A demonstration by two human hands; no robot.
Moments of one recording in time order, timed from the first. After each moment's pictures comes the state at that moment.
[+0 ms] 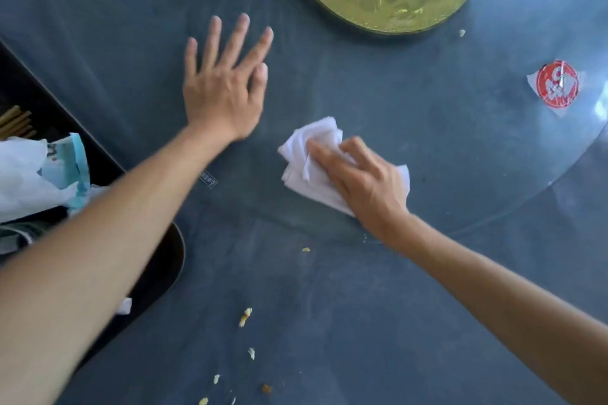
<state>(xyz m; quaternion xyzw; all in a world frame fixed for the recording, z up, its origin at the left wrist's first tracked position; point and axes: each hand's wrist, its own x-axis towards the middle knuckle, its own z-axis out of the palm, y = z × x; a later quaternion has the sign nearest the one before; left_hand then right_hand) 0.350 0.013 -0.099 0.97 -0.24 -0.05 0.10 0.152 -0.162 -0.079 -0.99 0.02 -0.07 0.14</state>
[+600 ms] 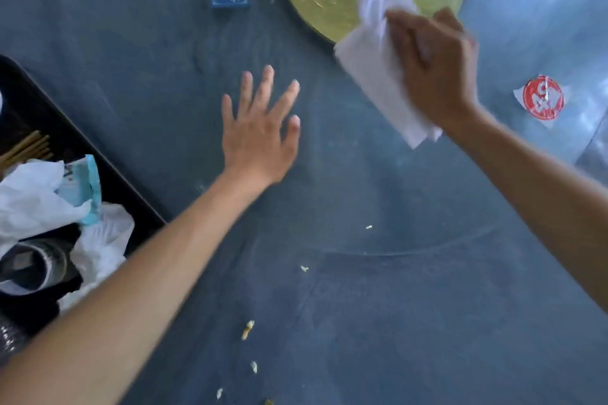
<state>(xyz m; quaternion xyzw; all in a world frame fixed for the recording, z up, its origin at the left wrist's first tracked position) 0.298 -0.016 -0.079 0.96 -0.22 -0.12 0.16 0.272 -0.273 -0.009 -0.95 0.12 -0.20 0.23</state>
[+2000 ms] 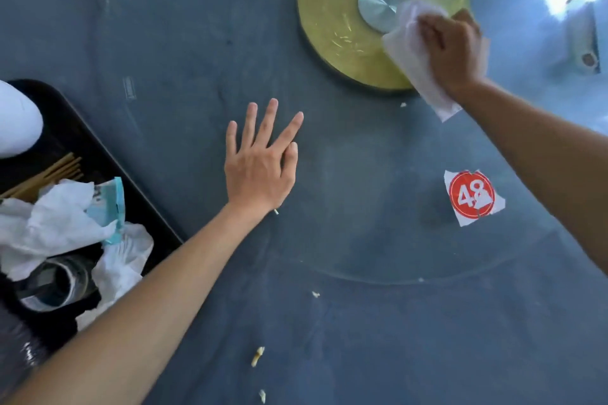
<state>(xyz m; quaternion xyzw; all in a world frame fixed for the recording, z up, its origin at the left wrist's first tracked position) 0.303 0.005 -0.094 0.97 -0.22 -0.04 0.13 0.349 -0.348 -0.040 -0.96 0.23 -0.10 0.12</state>
